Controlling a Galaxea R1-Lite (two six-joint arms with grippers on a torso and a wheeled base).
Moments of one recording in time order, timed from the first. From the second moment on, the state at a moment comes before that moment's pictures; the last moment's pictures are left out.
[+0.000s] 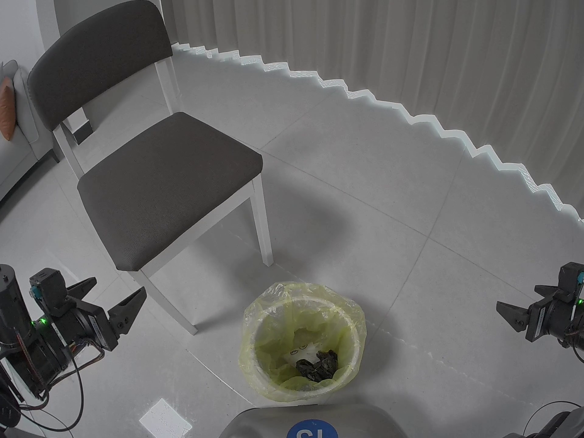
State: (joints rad) left arm -0.35 1.14 -0.22 -0.66 0.14 -0.12; right arm 0.20 1.10 -0.32 -0.29 -0.11 0.05
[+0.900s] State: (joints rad) left arm -0.29 0.87 -0.14 -0.55 0.13 -0.12; right arm 0.16 0.76 -0.15 -0.29 -0.09 0.05
